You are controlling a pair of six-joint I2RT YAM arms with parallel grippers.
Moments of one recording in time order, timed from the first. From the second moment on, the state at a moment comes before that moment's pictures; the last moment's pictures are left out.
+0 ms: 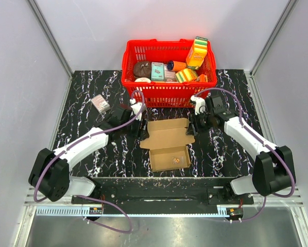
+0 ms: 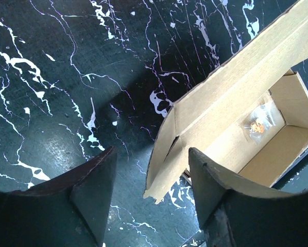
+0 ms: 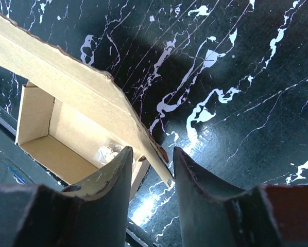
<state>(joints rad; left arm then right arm) -0.56 1.33 0.84 -0.30 0.24 -0.22 0.32 1.39 0.97 -0.55 -0.44 0.02</state>
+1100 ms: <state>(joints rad) -0.58 1.30 0.87 -0.43 0.23 -0.22 0.32 1.36 0.99 -0.57 -0.49 0.02</state>
